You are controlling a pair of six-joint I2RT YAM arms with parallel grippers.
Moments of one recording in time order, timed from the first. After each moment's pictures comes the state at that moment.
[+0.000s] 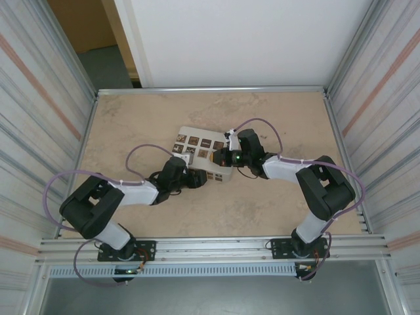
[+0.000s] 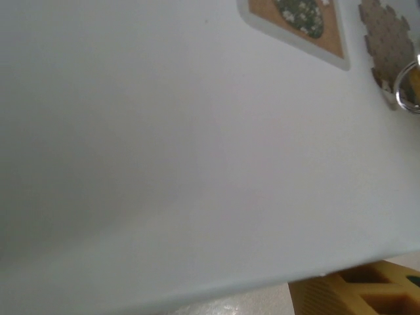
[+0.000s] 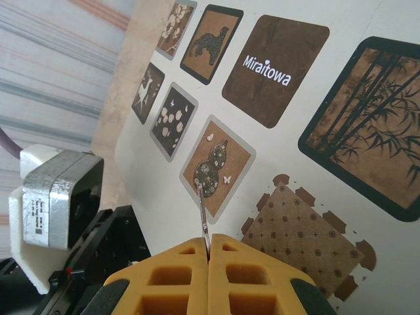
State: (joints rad) left arm -0.69 1.54 0.51 0.37 0.10 -0.64; right arm 0.58 1.67 0.82 0.28 -0.53 0.68
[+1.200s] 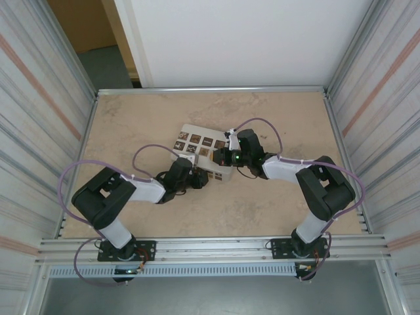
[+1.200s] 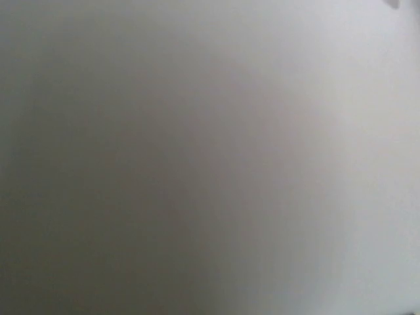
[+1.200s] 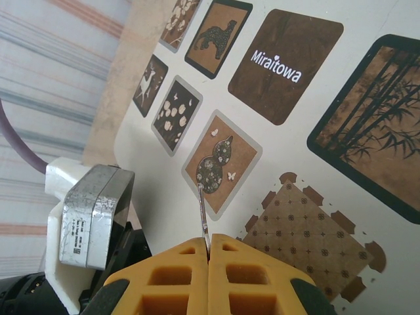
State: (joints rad) left arm -0.73 1.65 0.55 0.41 0.06 -0.66; right arm 0.58 1.67 0.82 0.28 -0.49 0.68
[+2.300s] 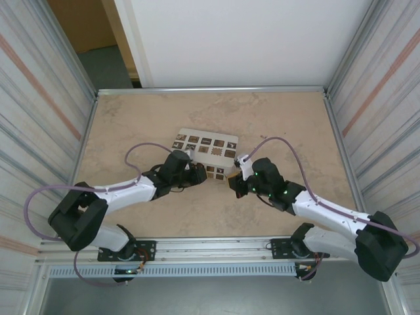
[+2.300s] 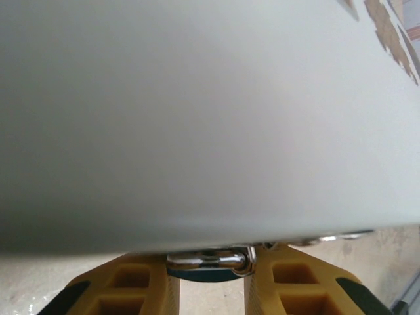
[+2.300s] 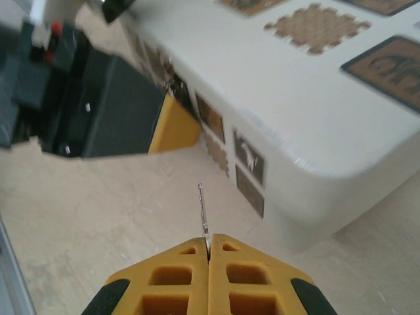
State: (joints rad) left arm -0.73 1.41 0.65 0.03 0.16 -0.87; right arm 0.78 1.04 0.49 0.00 -0.16 0.28
